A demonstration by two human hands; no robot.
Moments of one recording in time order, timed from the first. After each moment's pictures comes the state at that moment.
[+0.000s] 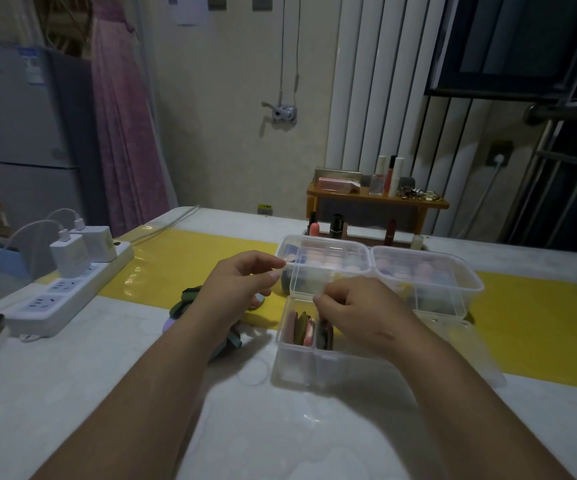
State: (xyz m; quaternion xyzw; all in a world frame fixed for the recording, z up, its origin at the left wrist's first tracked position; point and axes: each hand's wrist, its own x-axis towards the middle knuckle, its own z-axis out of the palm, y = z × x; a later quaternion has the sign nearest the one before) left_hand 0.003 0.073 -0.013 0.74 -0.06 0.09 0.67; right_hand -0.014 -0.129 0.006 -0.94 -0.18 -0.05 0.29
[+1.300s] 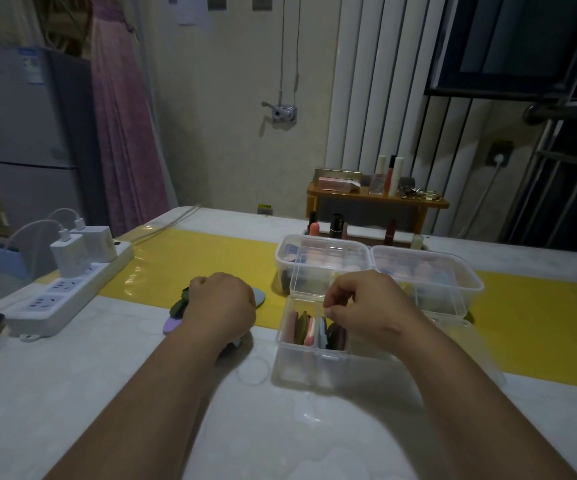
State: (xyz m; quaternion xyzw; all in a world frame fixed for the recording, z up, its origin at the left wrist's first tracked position) left_hand 0.028 0.084 -0.034 1.00 0.03 0.08 0.02; right_hand -0.007 -0.135 0.010 -0.94 -0.14 -0.03 0.30
